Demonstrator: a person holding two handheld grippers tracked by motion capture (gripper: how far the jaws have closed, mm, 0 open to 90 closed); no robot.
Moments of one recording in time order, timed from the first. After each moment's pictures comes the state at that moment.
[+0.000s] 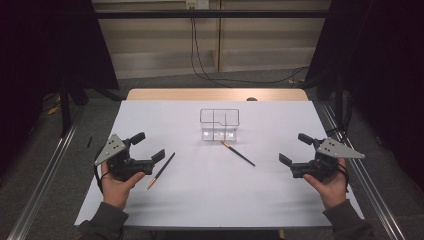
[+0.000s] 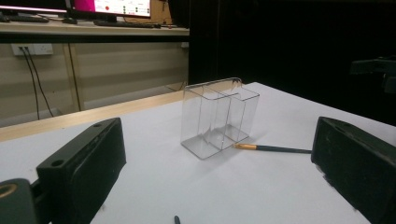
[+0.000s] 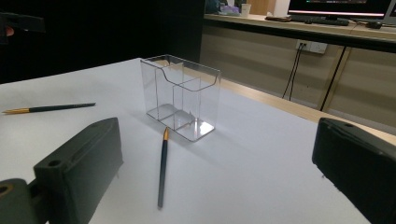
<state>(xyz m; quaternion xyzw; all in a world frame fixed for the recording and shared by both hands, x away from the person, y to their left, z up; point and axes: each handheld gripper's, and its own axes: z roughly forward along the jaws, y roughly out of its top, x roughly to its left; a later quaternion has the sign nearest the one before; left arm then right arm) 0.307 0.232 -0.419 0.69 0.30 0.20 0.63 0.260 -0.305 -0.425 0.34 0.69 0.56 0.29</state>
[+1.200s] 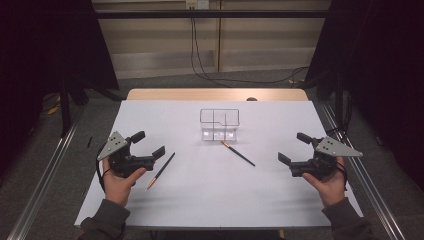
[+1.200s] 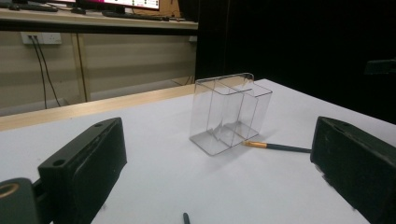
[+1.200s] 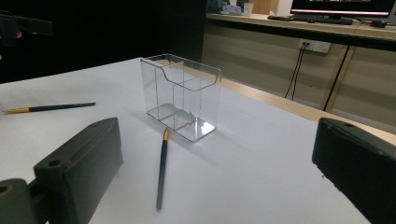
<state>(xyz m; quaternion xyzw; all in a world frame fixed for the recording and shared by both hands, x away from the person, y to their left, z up) 0.319 0.232 -0.423 0.70 0.33 0.20 0.61 0.266 -0.304 -0.428 0.34 0.70 0.56 0.28</state>
